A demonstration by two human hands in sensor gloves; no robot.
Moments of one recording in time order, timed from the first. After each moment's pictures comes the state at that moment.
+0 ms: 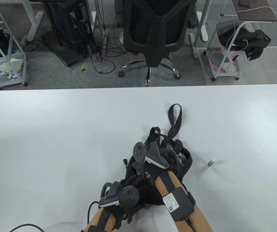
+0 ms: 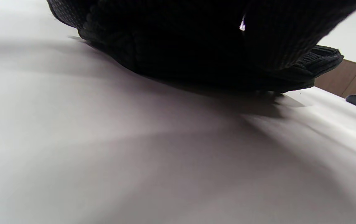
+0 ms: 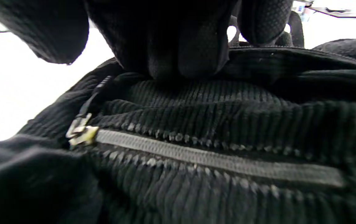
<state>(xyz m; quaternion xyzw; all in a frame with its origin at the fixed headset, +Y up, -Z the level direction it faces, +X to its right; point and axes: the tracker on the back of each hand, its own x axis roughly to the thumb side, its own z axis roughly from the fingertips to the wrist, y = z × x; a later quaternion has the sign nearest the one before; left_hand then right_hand) -0.090 -0.767 -0.176 -0.14 -0.34 0.14 0.92 0.023 -0.715 -0.290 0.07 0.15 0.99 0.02</state>
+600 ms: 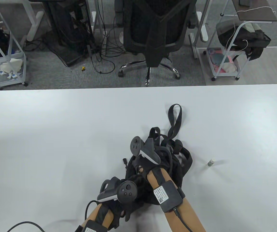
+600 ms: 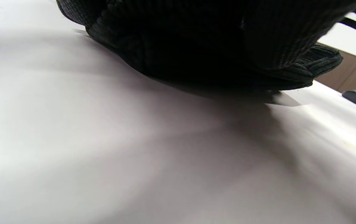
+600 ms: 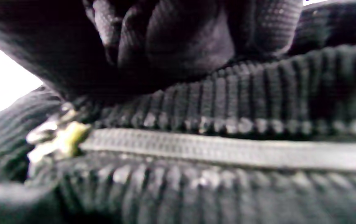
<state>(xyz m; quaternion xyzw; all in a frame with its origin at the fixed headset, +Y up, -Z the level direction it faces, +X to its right) -0.092 -0.764 -0.187 -0.19 -0.34 0.13 0.91 0.019 -0.741 -0.306 0.03 0.13 0.99 0.07</state>
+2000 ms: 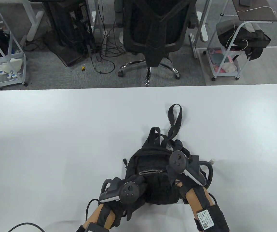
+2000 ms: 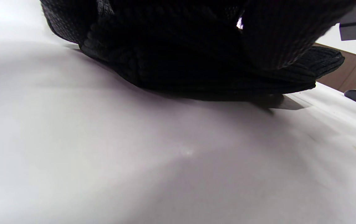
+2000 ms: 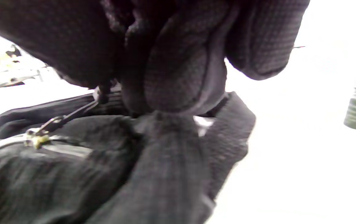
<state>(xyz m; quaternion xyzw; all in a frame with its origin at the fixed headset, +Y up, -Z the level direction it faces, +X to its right) -0.087 -0.762 -0.185 -0.16 -0.34 0.12 0.92 0.146 -0.701 -0.245 -0.01 0.05 1.00 0.07</state>
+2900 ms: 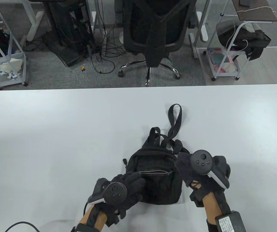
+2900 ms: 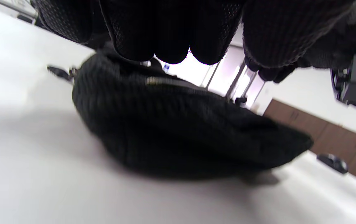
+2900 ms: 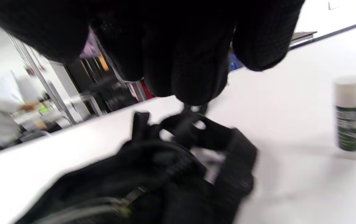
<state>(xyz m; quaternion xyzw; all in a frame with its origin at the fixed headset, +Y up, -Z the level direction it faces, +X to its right) -0.125 -0.732 -0.183 -0.04 -0.34 0.24 0.91 0.181 -0.655 -0.220 0.03 0.00 0.98 0.20</state>
